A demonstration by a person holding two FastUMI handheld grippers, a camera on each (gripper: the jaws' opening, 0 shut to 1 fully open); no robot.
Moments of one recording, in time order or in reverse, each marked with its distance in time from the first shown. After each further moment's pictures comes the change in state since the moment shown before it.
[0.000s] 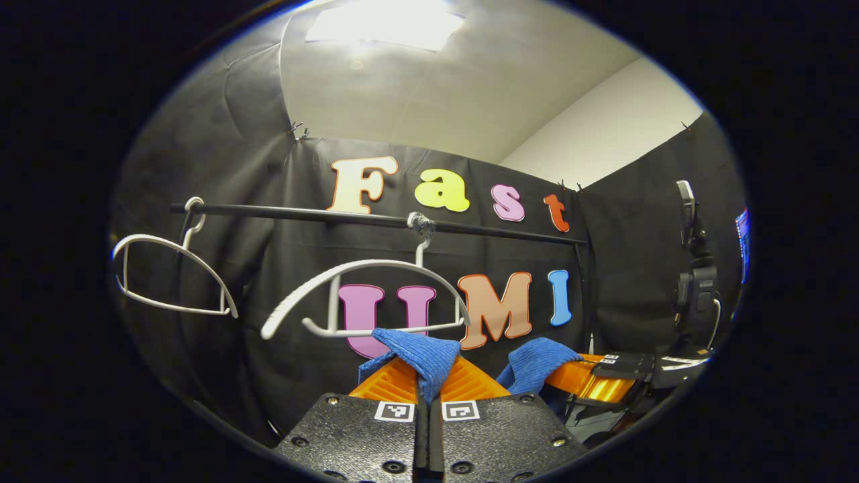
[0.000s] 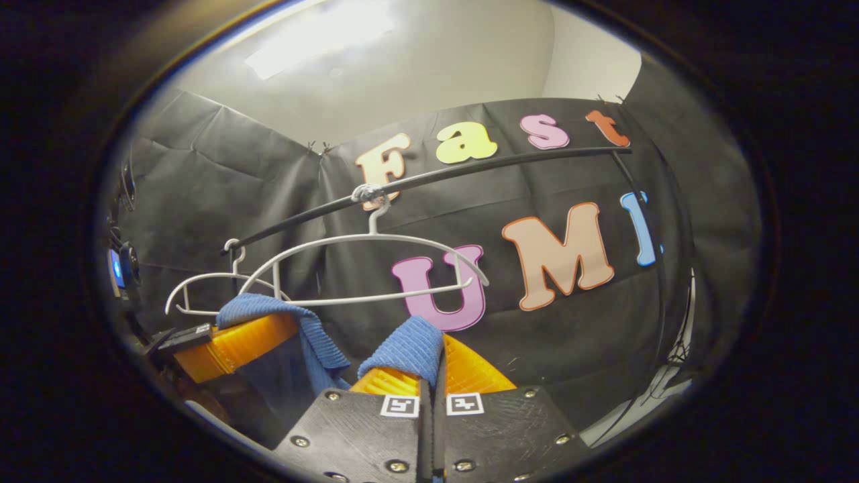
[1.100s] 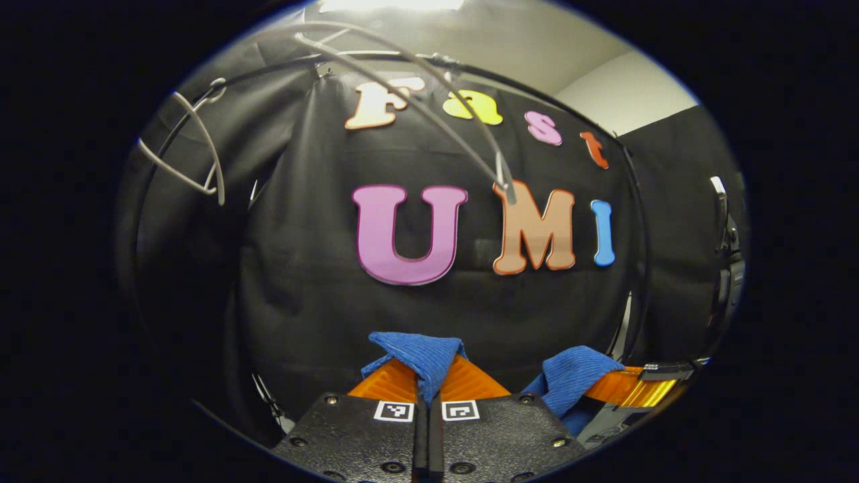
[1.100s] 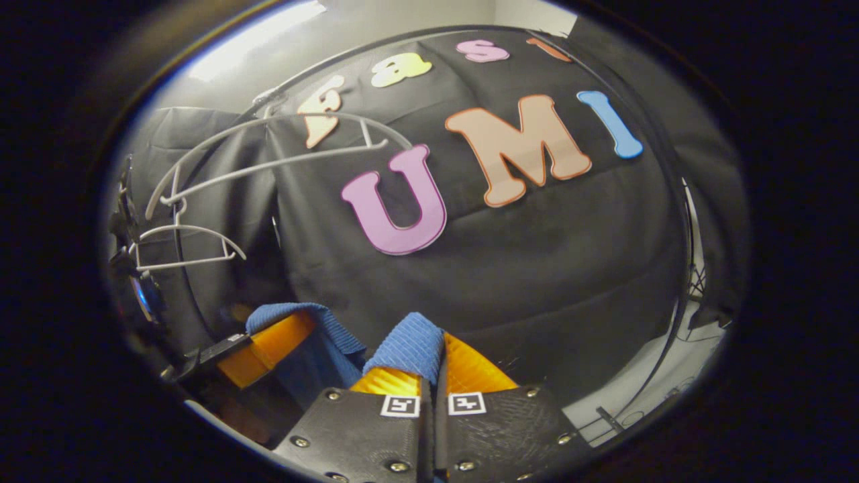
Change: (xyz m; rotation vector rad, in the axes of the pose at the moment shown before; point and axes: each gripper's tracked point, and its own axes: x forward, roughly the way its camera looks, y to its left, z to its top) left arm 0.040 0.041 -0.244 -0.012 0.268 0.157; right arm 0.039 -0.078 -0.217 0.174 0.281 -0.053
